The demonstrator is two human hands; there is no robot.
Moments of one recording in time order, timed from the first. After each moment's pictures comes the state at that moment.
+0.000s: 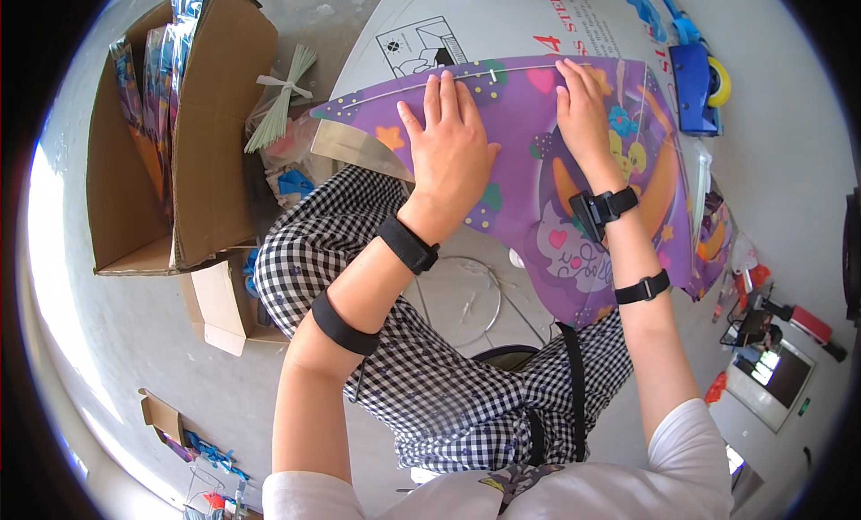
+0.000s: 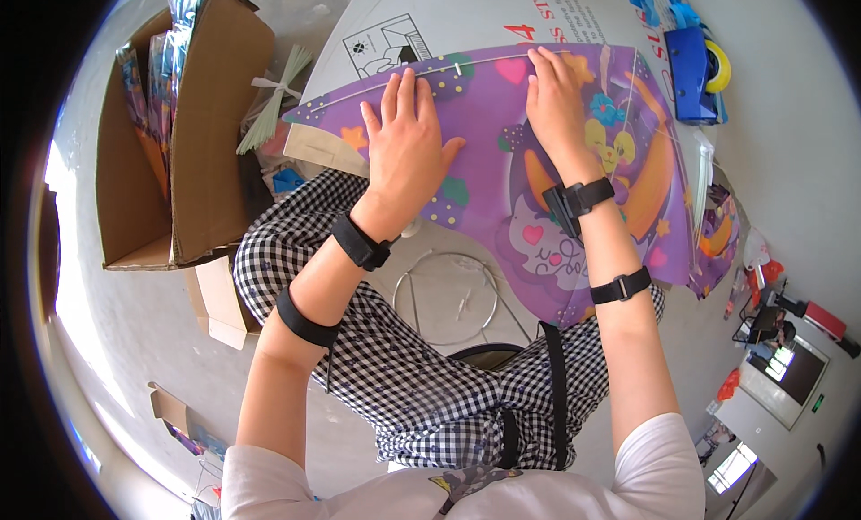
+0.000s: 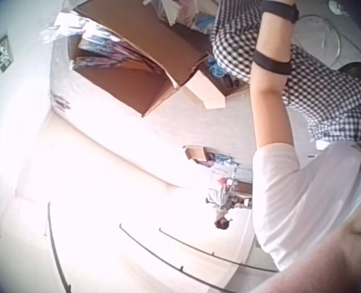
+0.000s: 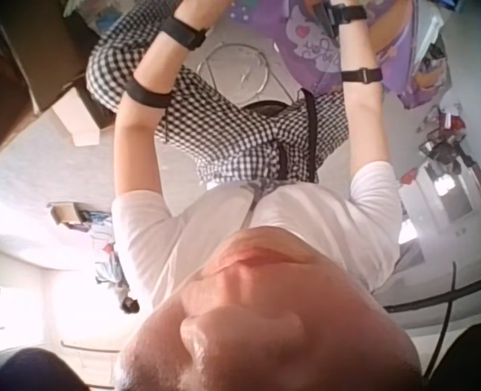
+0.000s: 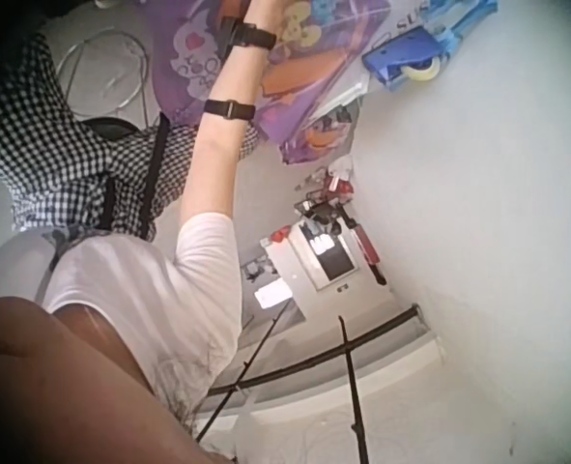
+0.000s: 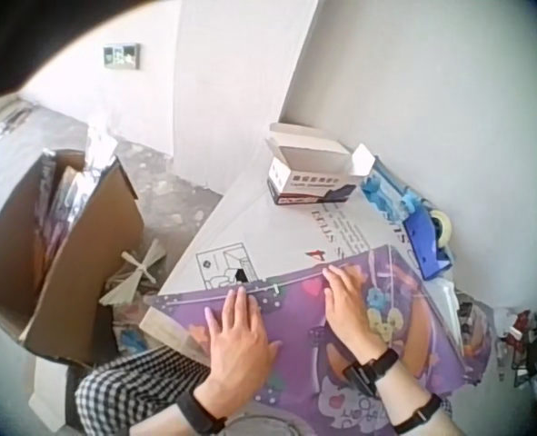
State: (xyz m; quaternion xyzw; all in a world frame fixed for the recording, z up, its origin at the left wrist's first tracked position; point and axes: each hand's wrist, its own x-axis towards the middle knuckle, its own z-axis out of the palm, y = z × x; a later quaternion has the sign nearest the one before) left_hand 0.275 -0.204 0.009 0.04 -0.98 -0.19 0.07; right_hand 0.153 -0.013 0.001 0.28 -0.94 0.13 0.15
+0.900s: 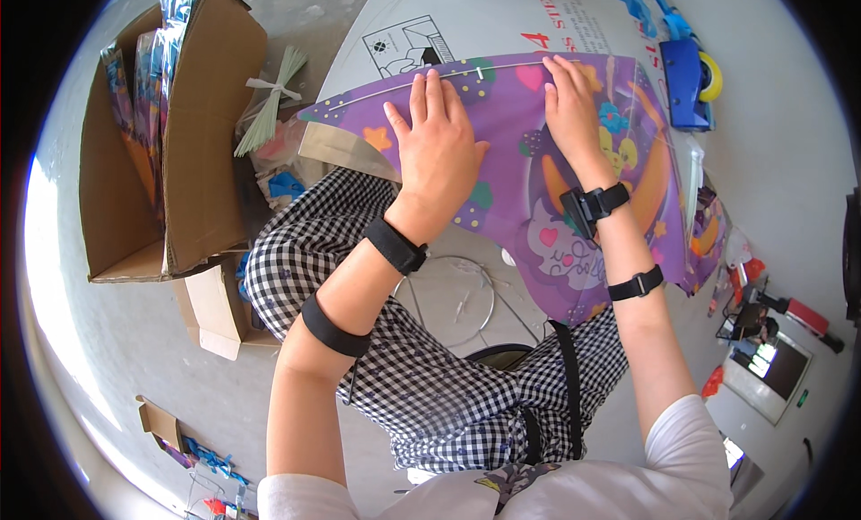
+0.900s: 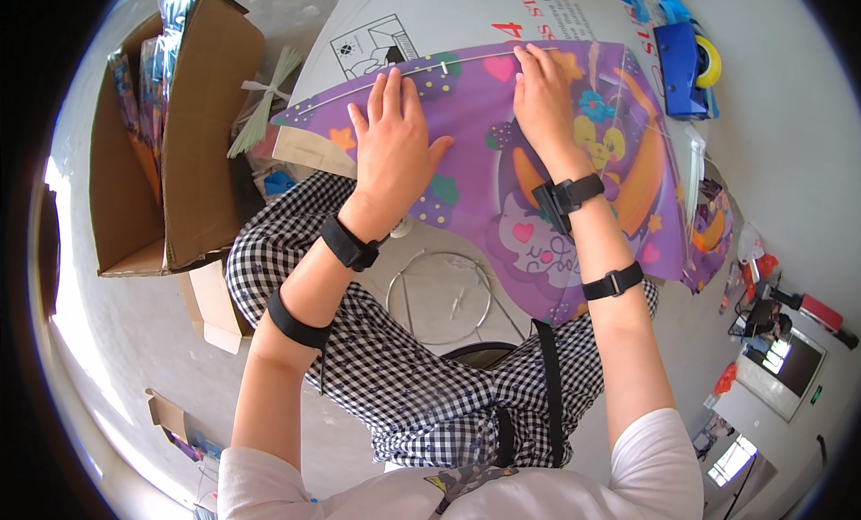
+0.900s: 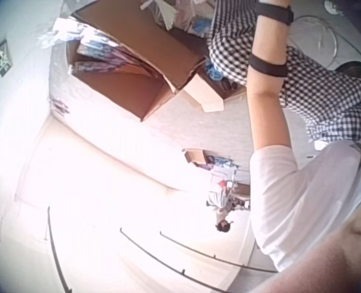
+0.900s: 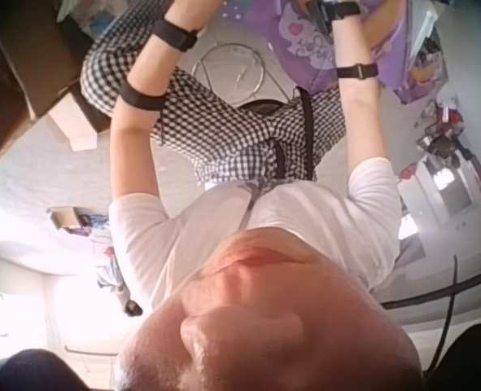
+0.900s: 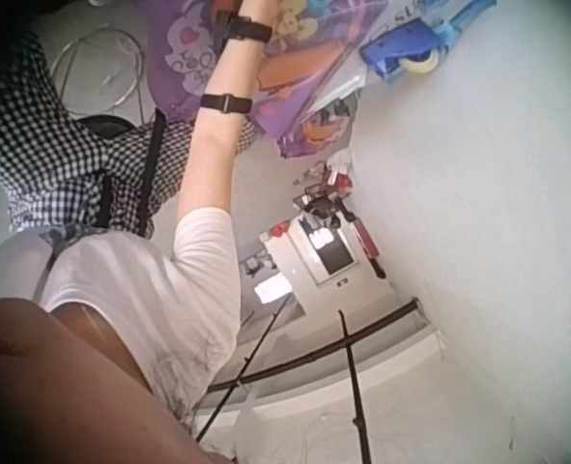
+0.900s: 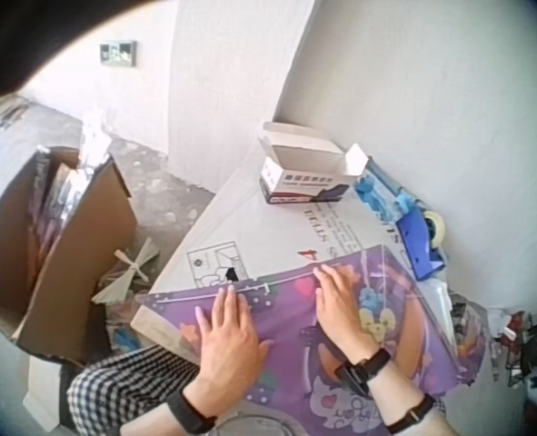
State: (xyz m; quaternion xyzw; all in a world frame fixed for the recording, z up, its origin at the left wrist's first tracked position) left_hand 0.273 -0.205 0.009 0.04 -0.97 -0.21 0.07; right_hand 0.152 -0.015 0.000 0.28 -0.94 0.13 0.15
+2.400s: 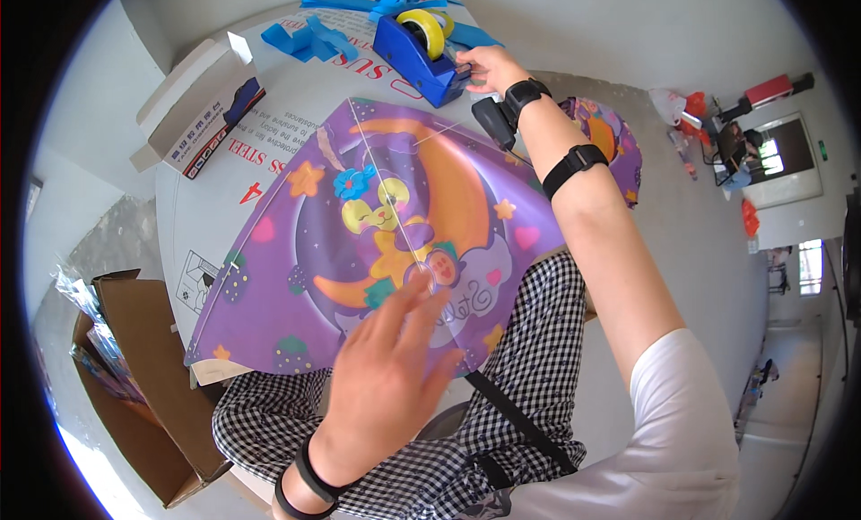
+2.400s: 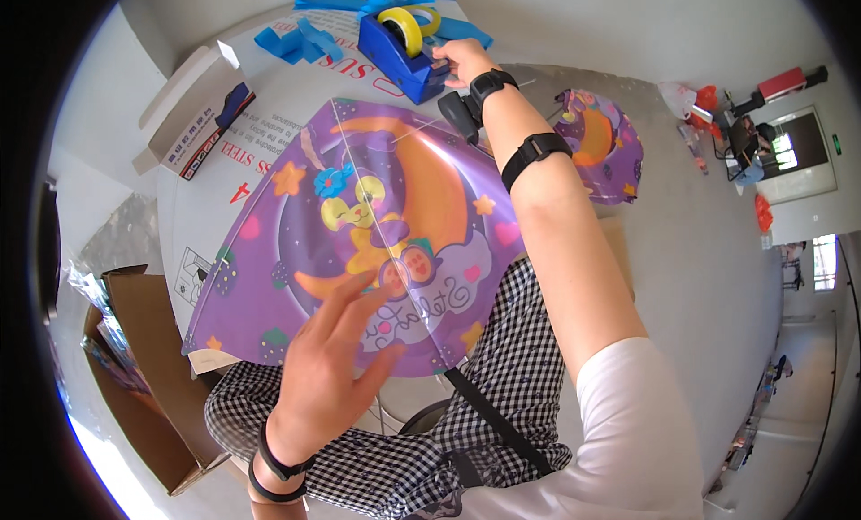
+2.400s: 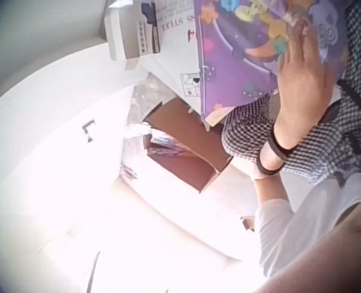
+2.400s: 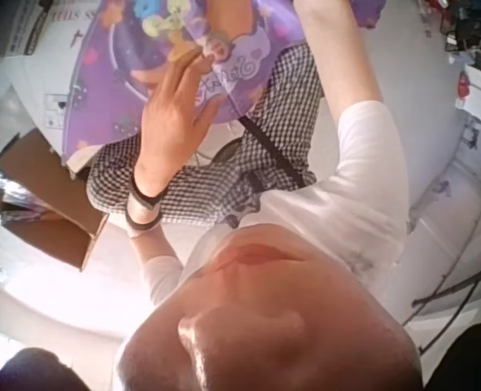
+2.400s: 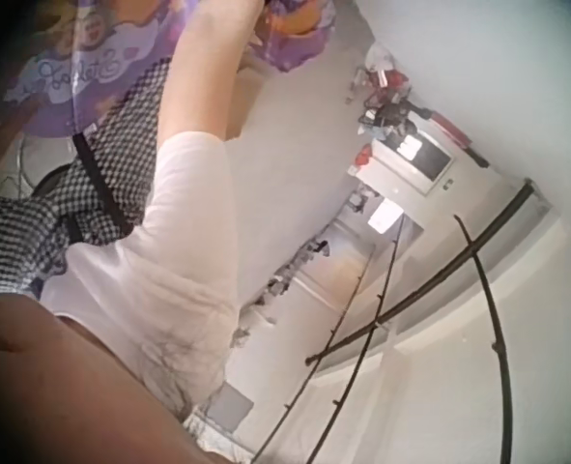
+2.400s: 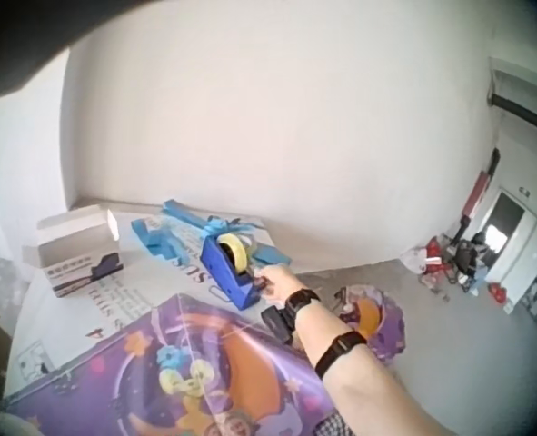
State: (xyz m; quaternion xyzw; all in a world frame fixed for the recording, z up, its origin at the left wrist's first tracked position) left_hand 0.298 -0.071 0.199 -0.30 -0.83 -0.45 -0.14; right_hand 0.012 0.294 0.102 -0.34 -0.72 0.61 -0.03
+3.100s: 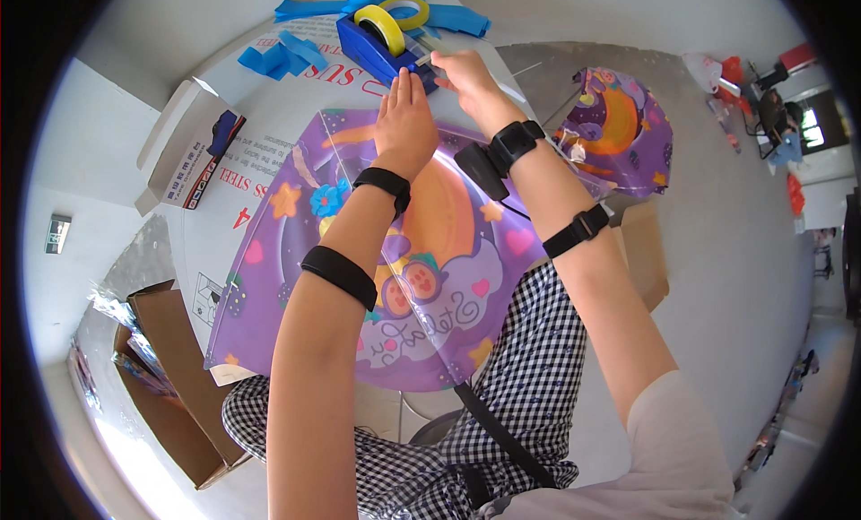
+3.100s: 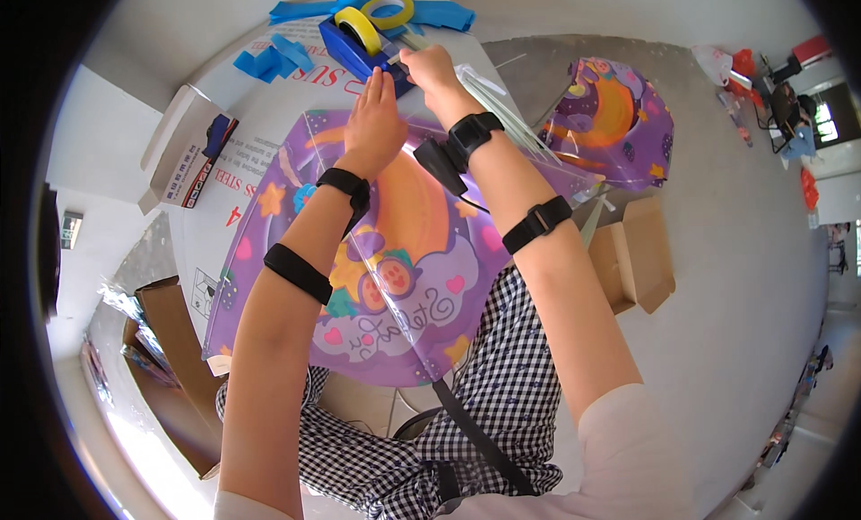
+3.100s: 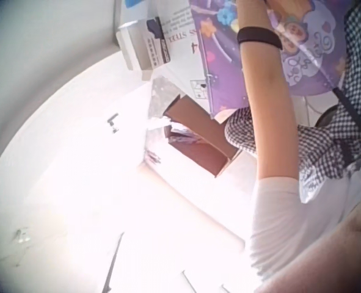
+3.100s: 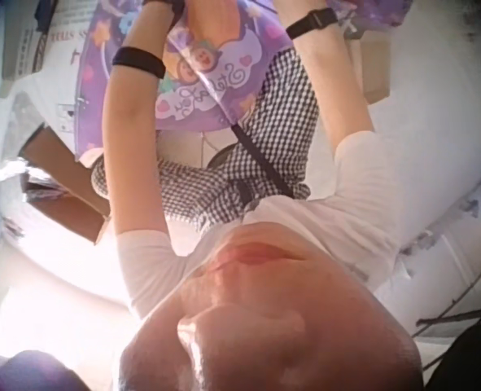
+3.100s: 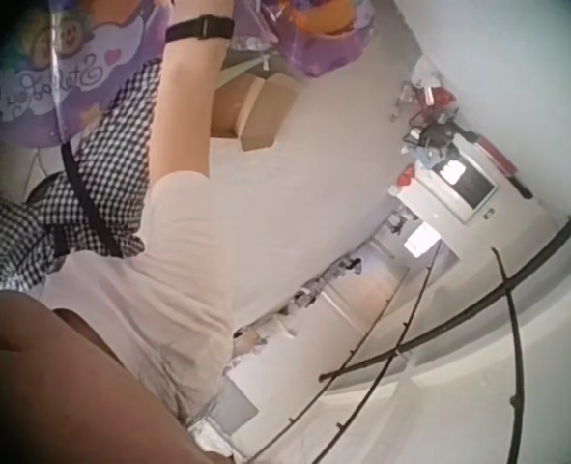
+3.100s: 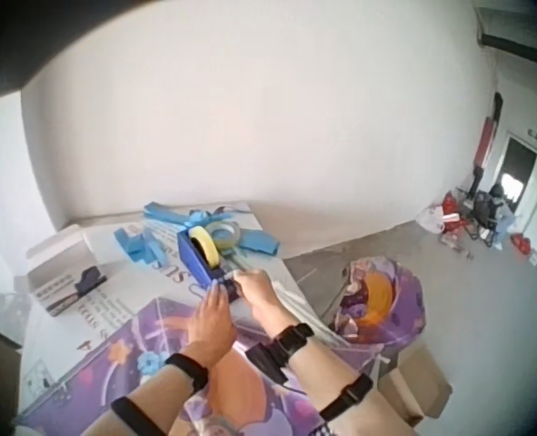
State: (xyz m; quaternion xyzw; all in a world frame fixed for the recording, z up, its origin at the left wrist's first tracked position) left_hand 0.088 0.155 0.046 -0.29 -0.93 -0.22 0.07; right_hand 0.063 0.289 0.076 -0.22 -0.66 0.71 0.08
